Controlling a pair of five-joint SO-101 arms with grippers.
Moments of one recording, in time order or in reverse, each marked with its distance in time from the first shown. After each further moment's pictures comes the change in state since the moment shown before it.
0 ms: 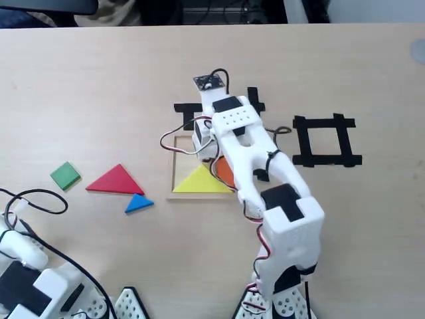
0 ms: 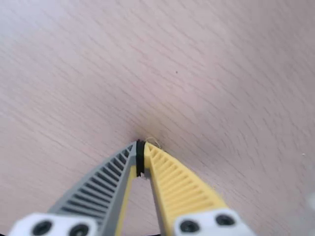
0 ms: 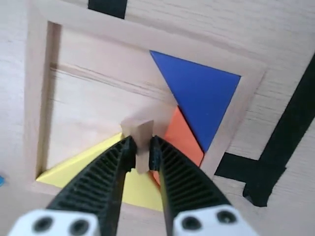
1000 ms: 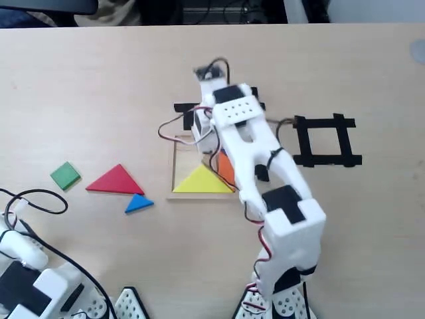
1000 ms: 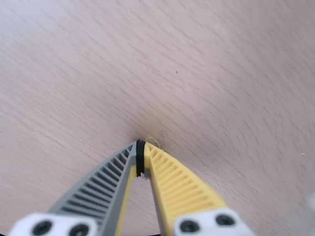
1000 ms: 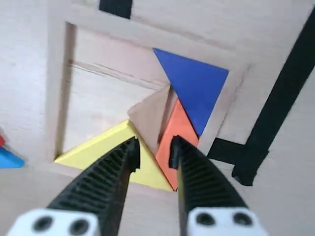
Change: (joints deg) left arm 0.0 0.0 0.0 0.0 0.0; right arm -0.1 -3.7 -9.5 10.4 -0.1
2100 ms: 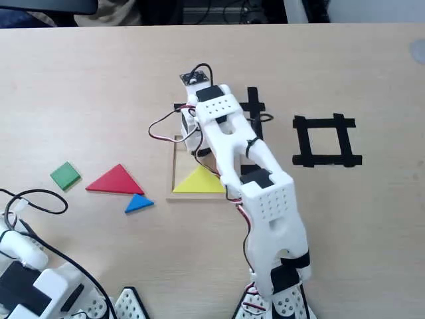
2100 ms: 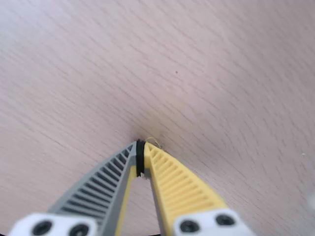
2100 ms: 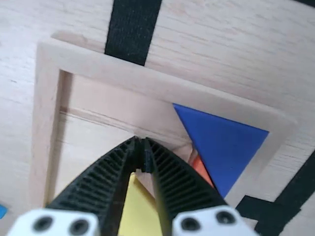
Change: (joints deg) left arm 0.0 0.0 0.0 0.0 0.0; right arm -2.1 23.0 -16.0 -0.1 0.0
